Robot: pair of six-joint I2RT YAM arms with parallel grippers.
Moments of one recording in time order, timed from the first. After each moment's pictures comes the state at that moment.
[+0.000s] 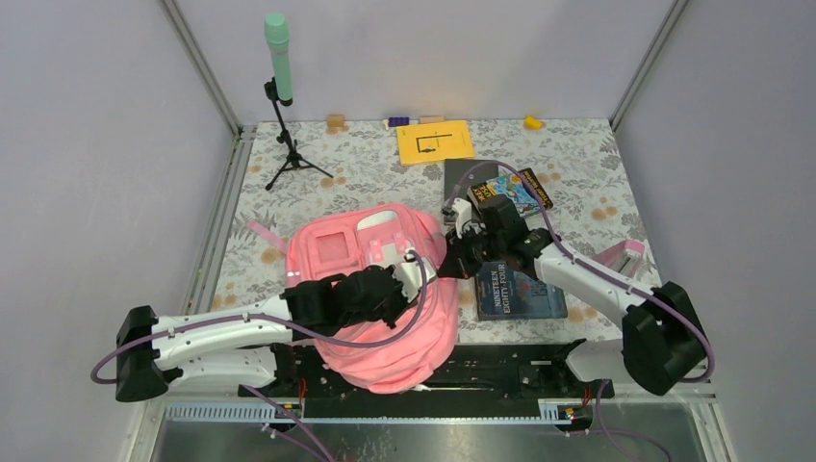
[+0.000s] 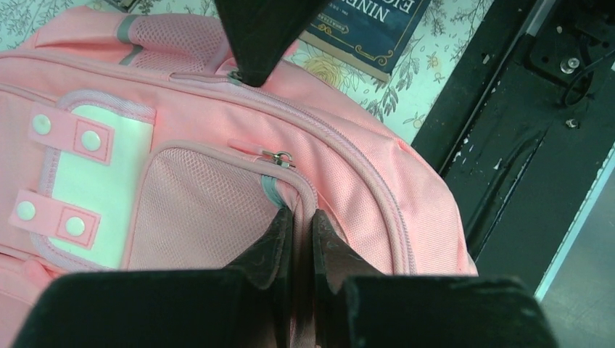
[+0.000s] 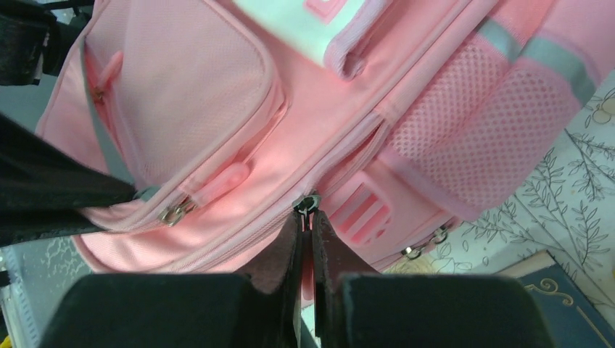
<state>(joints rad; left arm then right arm) -1.24 1.01 0.76 -0.34 -0.17 -0.10 0.59 1.31 0.81 -0.27 -0.59 0.10</state>
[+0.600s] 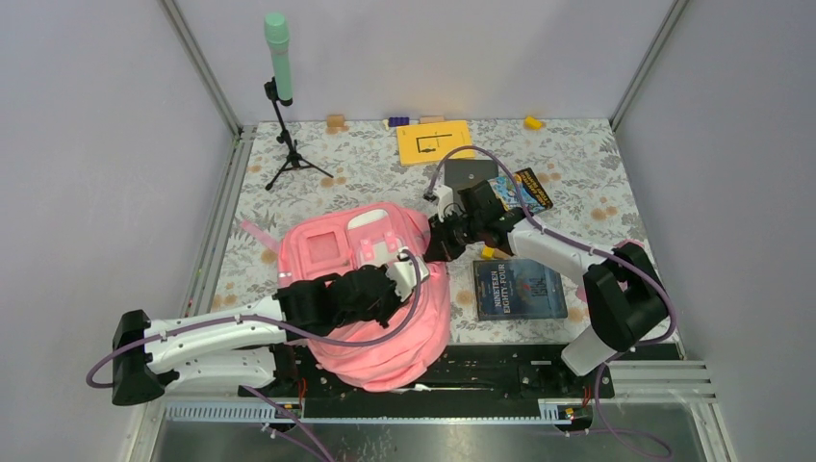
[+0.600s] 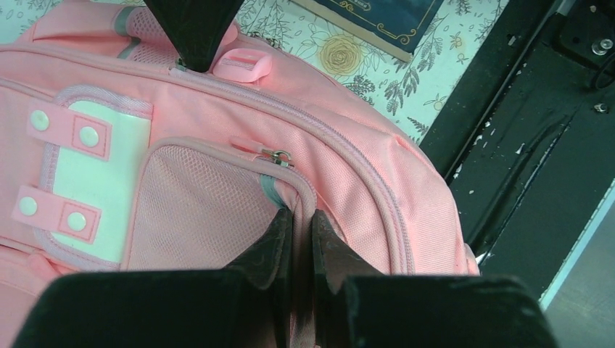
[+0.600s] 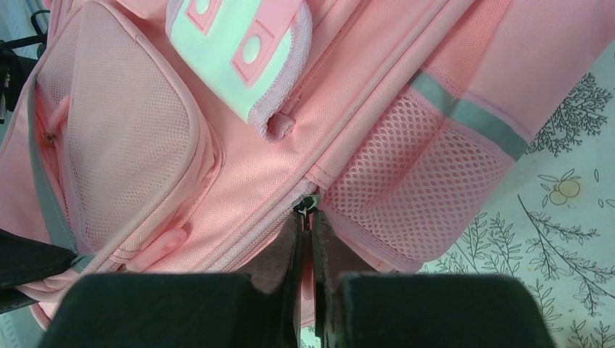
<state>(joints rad) -1.23 0.97 0.76 -0.42 -0.18 -0.10 0.59 1.58 1.00 -0.25 -0.57 0.07</state>
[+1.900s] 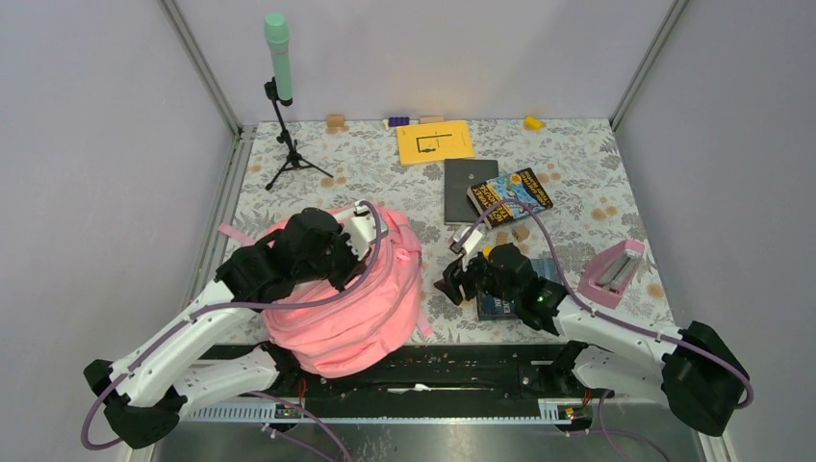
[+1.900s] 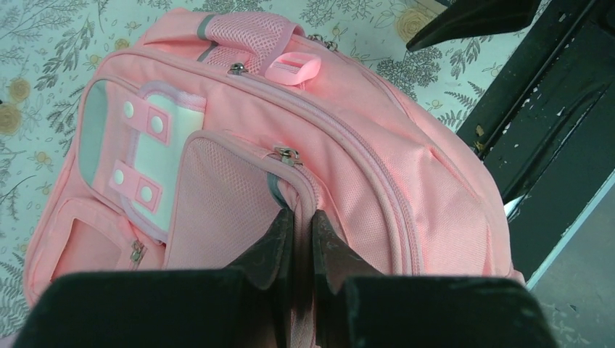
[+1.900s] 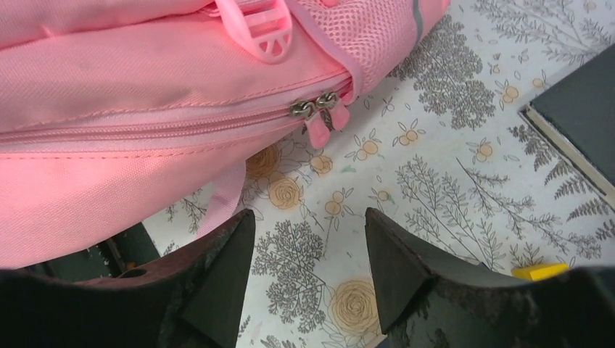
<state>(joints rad) -0.81 0.91 1.06 -0.85 0.08 0.13 0.79 1.04 0.46 0.14 -0.18 0.04</state>
